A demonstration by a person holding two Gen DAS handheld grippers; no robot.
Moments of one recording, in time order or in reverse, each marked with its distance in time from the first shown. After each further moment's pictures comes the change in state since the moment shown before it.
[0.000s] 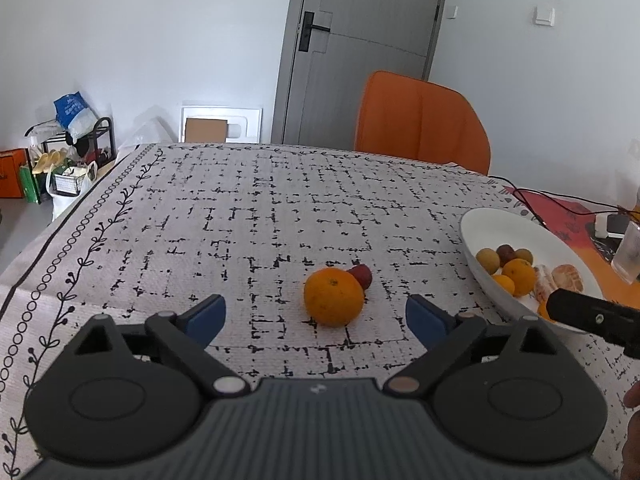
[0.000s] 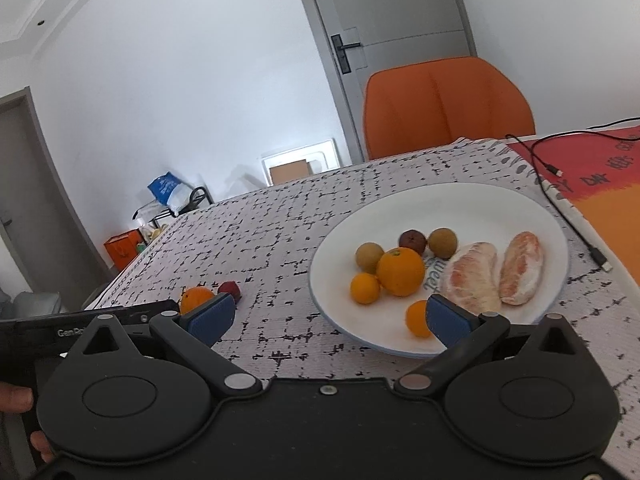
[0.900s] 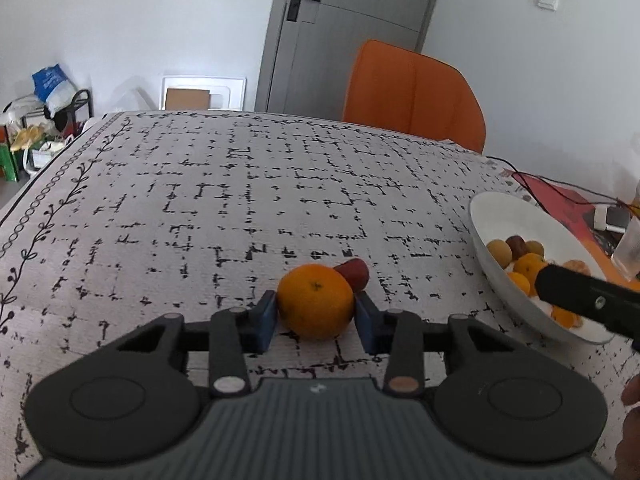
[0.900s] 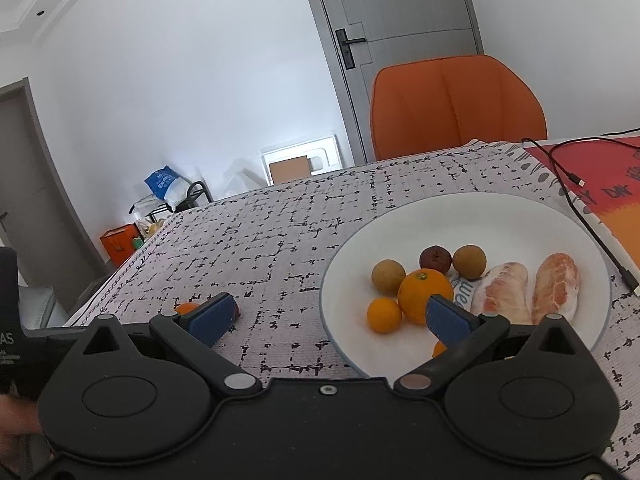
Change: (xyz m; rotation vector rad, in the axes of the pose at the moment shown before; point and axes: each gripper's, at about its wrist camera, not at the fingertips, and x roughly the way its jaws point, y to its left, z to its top) left arm 0.045 0.001 0.006 -0.024 0.082 -0.064; right arm 0.029 0.011 0.013 -0.019 0.015 -0.013
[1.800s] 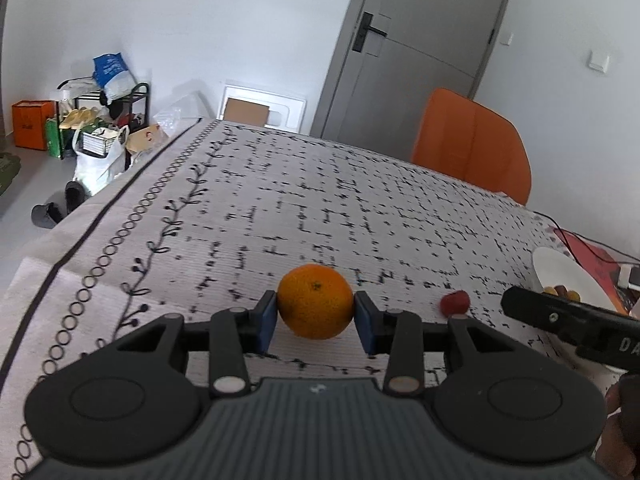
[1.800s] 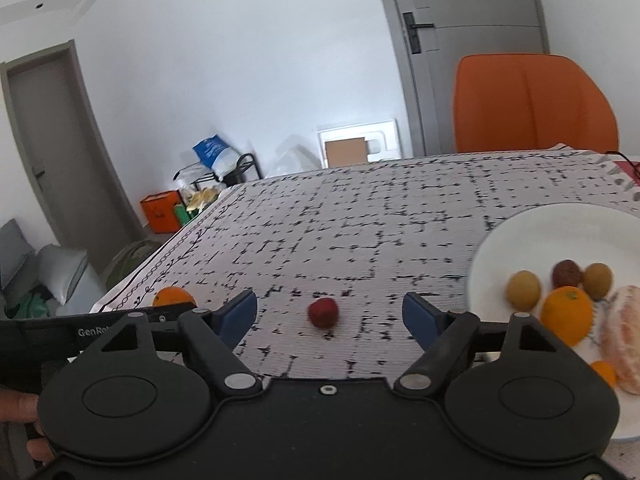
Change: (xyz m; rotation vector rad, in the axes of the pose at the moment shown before) left arm -0.044 0.079 -0.001 -0.143 -0.082 0.088; right arm 0.043 0.069 0.005 -0.112 0.064 0.129
